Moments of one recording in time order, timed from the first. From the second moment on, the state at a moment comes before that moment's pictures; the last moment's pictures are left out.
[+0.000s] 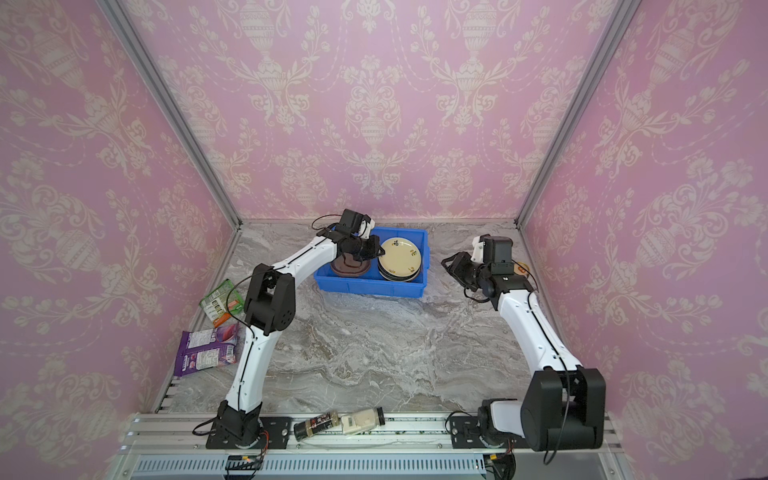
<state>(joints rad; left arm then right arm) -0.43 2.39 2.06 -0.51 0.43 -0.55 -0.01 1.31 1.02 -0.38 -0.45 0.73</state>
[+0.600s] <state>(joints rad) -0.44 2.39 2.13 -0.64 0.31 -0.44 -0.01 1.31 1.00 -0.36 -0.47 0.73</state>
